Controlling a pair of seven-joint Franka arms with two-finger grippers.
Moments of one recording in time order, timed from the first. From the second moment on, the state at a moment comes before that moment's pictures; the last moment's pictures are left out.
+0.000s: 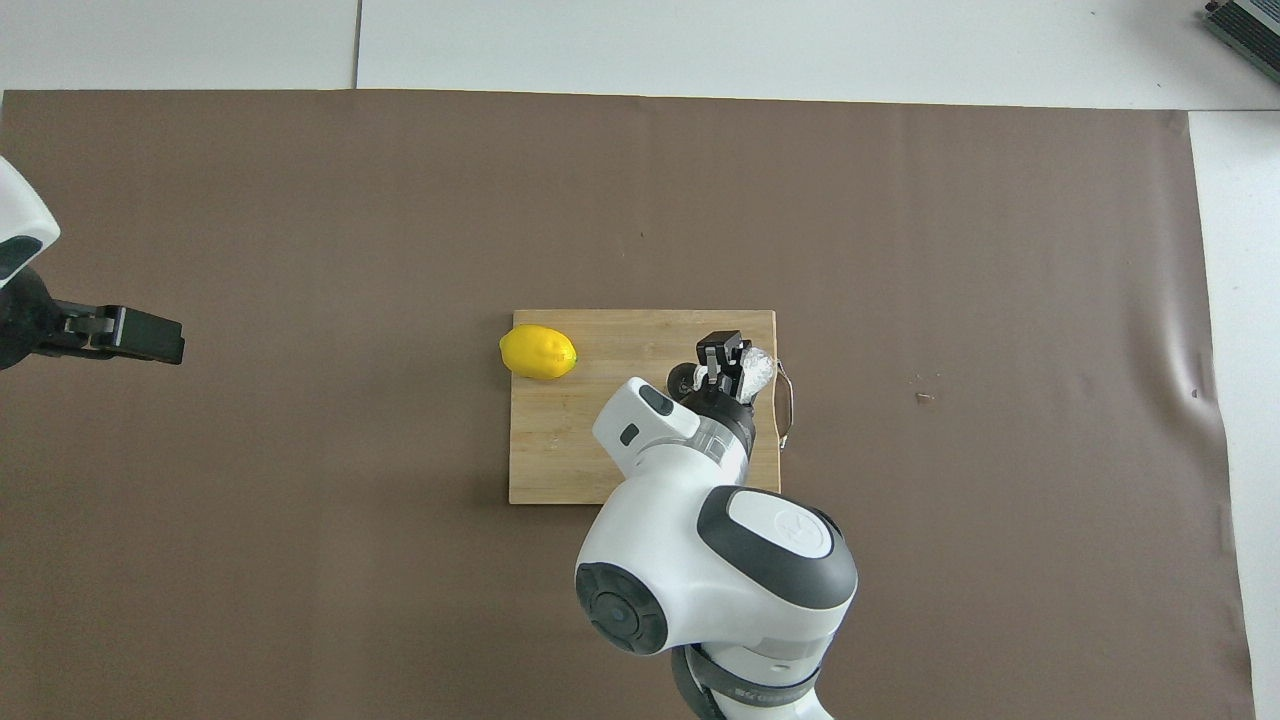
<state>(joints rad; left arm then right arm) -0.02 -0.08 -0.07 -1.68 0.02 1.61 0.03 0.68 0.11 0.01 -2.06 -0.91 2.19 -0.42</state>
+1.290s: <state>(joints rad) -0.02 -0.08 -0.07 -1.68 0.02 1.61 0.03 0.68 0.11 0.01 -2.02 -0.82 2.21 -0.34</state>
